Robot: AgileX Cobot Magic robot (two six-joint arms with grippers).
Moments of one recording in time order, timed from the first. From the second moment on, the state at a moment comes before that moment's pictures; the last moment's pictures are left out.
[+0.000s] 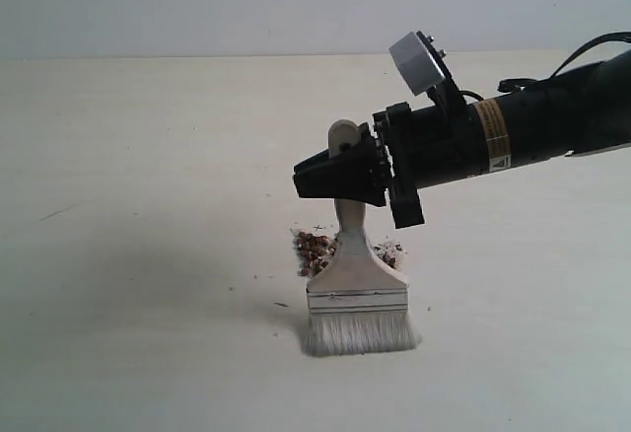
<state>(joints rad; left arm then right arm) 0.00 0.01 -0.01 1.49 -0.45 -1.68 0.25 1.94 -0.93 -1.56 -1.22 0.99</state>
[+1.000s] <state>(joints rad) 0.00 0.01 -0.01 1.49 -0.45 -1.68 0.23 1.99 -1.13 -1.57 -1.22 1.12</state>
